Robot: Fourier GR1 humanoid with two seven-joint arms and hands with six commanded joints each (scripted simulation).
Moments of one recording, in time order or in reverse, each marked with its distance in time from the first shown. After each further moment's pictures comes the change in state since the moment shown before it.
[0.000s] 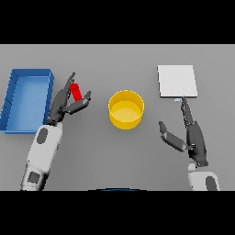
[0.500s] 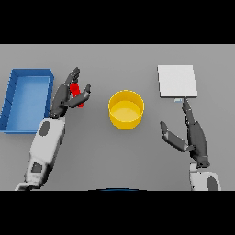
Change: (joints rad) left arm -0.102 -0.020 0.074 0.146 0.052 0.010 -0.085; right arm 0.005 -0.008 -0.008 0.003 -0.004 0.001 0.011
